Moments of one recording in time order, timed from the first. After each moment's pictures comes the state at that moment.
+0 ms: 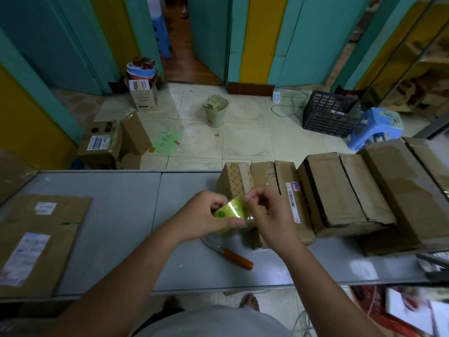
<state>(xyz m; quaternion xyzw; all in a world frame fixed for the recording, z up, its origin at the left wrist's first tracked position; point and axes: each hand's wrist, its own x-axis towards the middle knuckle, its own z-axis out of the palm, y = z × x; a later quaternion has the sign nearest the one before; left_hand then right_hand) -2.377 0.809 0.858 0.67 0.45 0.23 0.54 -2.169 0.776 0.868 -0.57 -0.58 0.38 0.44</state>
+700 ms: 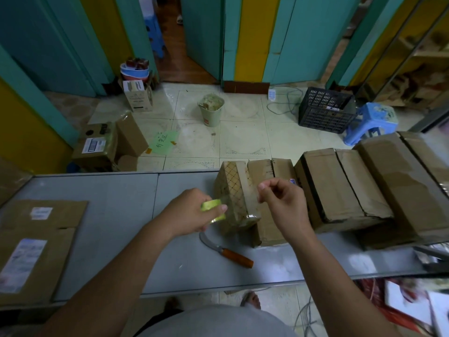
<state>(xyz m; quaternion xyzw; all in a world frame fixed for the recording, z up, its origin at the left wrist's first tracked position) -2.399 0.821 0.852 0.71 0.53 0.16 0.44 -2.148 0.784 0.876 -0.62 -0.50 0.39 0.47</state>
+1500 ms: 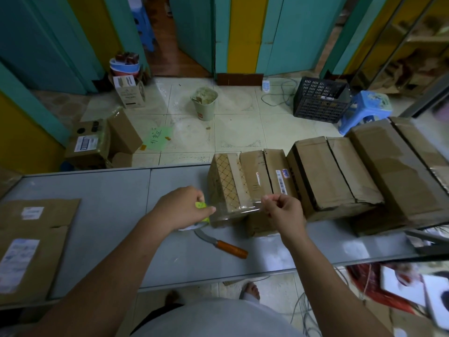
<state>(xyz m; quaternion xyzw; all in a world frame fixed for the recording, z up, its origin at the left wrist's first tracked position) -2.390 0.826 0.839 0.77 0.58 0.01 0.27 -2.119 0.761 0.818 -0.72 -0.36 0.42 0.41</state>
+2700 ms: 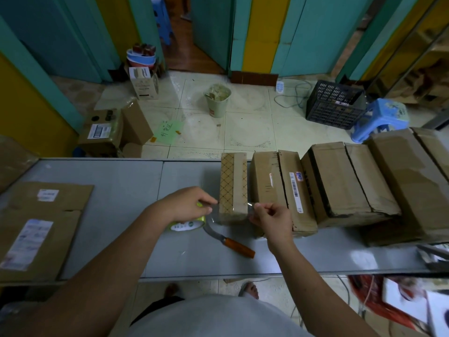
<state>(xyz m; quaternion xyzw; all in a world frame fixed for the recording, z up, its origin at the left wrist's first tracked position) -2.421 0.840 0.816 0.75 0.51 -0.03 0.41 -2.163 0.763 0.779 -0.71 -0.31 0.48 0.41</state>
